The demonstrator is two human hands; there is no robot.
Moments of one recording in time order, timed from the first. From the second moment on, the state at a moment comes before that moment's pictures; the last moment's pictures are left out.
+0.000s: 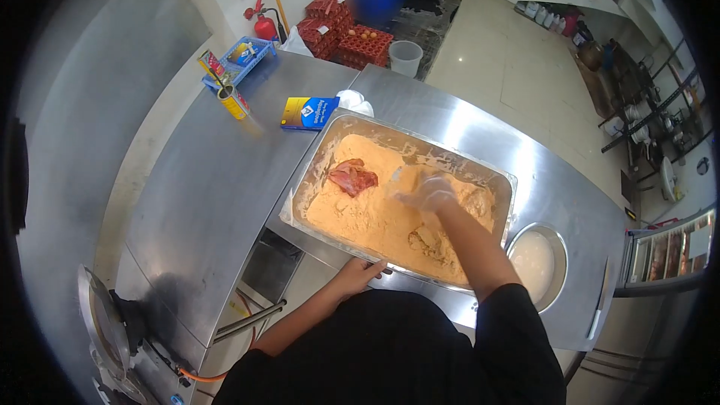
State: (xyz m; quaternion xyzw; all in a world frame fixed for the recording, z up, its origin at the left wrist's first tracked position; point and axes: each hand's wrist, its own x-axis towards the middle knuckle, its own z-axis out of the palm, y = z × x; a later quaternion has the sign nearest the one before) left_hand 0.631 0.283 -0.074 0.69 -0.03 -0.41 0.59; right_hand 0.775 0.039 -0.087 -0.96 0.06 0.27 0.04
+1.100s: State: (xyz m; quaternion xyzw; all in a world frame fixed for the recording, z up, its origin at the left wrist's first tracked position) left_hand 0.626 0.283 -0.106 0.68 -0.05 -0.38 0.62; right_hand 0.736 0.092 -0.085 -0.89 -0.19 0.40 -0.06
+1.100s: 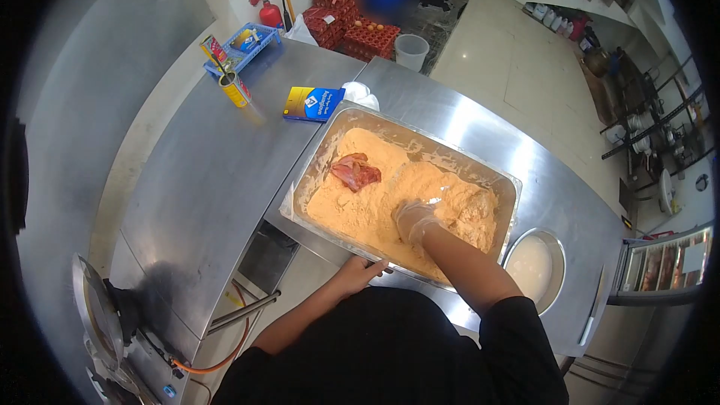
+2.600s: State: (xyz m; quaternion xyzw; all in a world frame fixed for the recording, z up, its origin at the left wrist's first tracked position) left_hand 0.620 0.281 -0.120 0.69 -0.05 -0.34 0.63; right_hand 0.715 0.100 -0.060 -0.87 -0.41 0.27 -0.06
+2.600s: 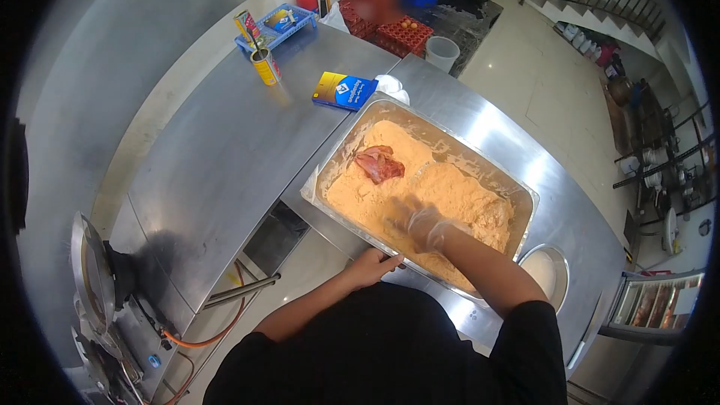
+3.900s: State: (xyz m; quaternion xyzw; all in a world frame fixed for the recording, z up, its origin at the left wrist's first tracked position) left_hand 0.625 0.286 -0.111 0.69 -0.08 -0.35 0.63; right_hand 0.725 0.063 -0.049 -0.94 -0.14 0.26 0.19
